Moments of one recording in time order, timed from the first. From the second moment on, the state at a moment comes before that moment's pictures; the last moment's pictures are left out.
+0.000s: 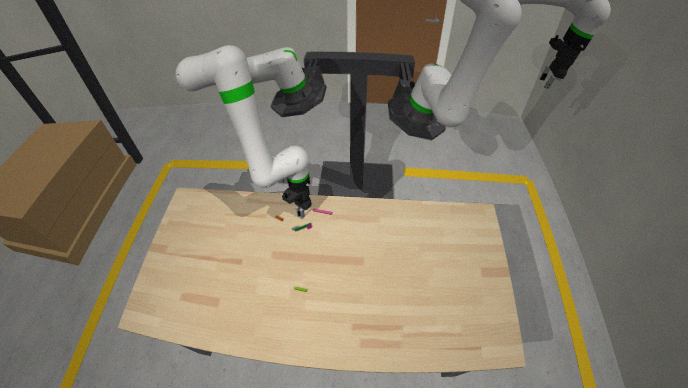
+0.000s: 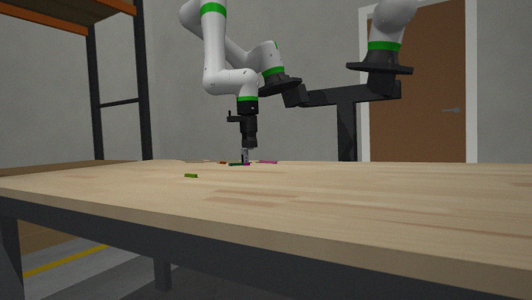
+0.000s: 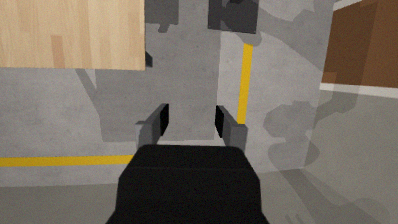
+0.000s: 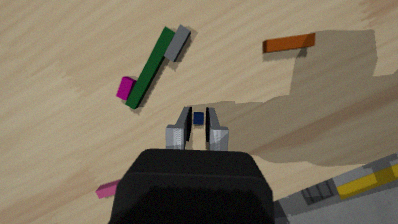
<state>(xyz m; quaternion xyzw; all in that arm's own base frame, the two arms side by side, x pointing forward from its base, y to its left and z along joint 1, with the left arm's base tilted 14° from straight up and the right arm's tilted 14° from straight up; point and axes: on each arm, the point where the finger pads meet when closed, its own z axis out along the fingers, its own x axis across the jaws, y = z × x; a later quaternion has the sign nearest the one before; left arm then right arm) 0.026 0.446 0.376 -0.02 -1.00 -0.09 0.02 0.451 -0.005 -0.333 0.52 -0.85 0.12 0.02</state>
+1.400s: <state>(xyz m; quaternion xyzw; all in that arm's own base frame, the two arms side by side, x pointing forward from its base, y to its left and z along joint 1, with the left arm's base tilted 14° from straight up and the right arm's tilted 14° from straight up) 0.026 0.446 0.376 -0.02 -1.00 -0.09 0.02 0.450 -0.003 -0.322 0.52 -0.85 0.12 0.02</state>
